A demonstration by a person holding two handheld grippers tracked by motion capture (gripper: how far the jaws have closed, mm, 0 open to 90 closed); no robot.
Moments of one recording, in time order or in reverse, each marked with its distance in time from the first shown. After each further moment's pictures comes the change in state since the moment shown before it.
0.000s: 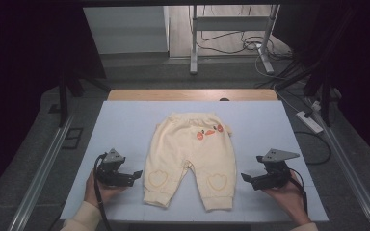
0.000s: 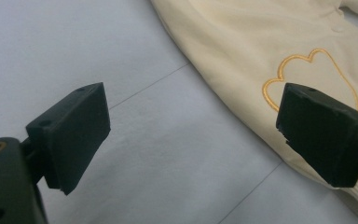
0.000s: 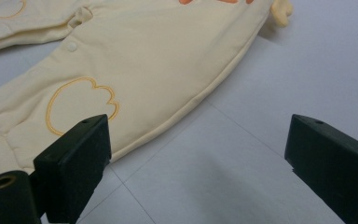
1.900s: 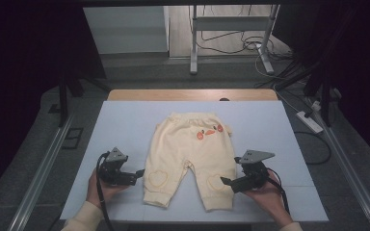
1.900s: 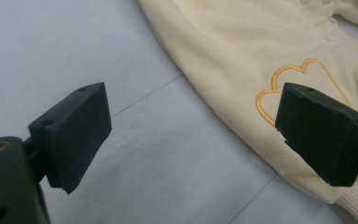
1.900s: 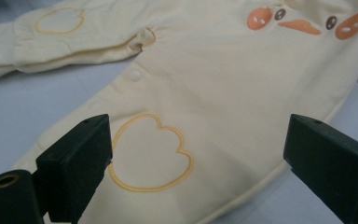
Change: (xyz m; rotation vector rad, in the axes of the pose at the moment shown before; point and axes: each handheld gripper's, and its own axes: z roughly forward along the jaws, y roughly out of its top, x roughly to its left) left arm -0.004 0.006 0.003 -0.008 -0.001 0.018; right arm 0.045 0.027 0.034 -0.002 0.104 -0.066
